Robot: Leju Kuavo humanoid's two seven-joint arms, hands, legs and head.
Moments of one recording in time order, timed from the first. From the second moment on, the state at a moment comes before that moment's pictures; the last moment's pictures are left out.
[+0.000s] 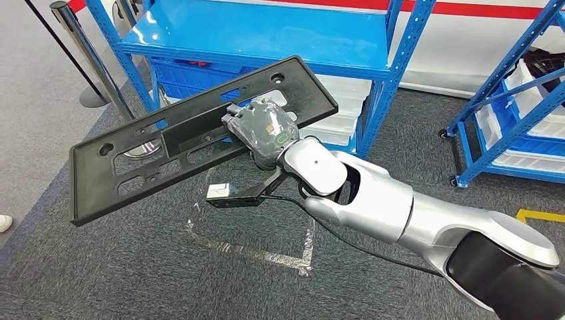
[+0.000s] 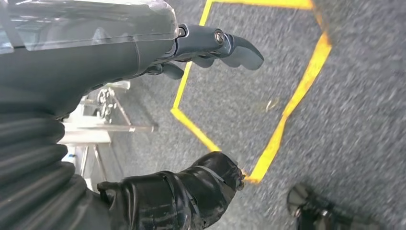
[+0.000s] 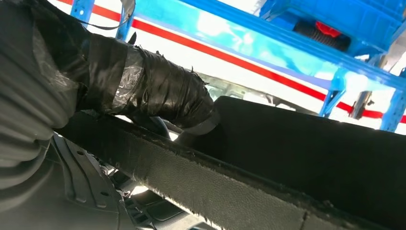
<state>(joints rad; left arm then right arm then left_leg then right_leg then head) -0.13 -0.05 1.37 -0.14 -1.45 0.12 0.05 -1.09 -0.10 1.21 -1.35 0.87 -0.12 0.26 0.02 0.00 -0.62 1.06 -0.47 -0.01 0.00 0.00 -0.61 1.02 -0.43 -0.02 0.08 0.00</state>
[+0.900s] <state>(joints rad) -0.13 -0.05 1.37 -0.14 -1.47 0.12 0.06 -1.09 -0.09 1.23 -1.34 0.88 -0.10 0.27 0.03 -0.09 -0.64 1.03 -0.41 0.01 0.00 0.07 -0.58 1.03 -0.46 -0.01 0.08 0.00</state>
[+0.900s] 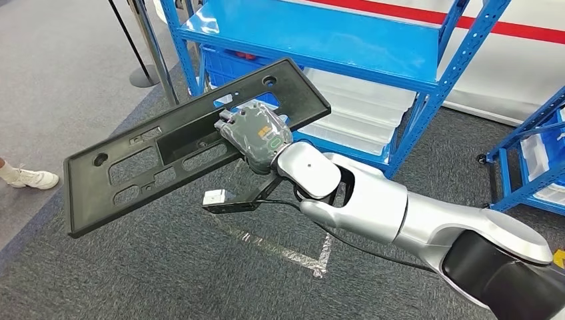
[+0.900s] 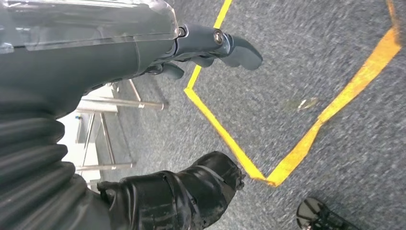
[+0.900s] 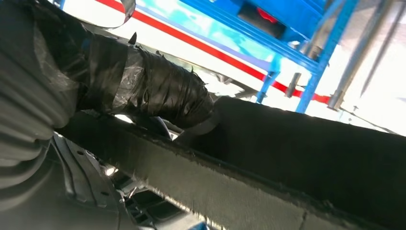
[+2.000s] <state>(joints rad) -0.13 -0.05 1.37 -0.13 -1.50 0.12 0.04 -1.10 -0.09 1.22 -1.34 0.90 -0.11 0.30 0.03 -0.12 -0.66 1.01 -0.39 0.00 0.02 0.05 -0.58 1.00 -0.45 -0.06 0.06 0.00</state>
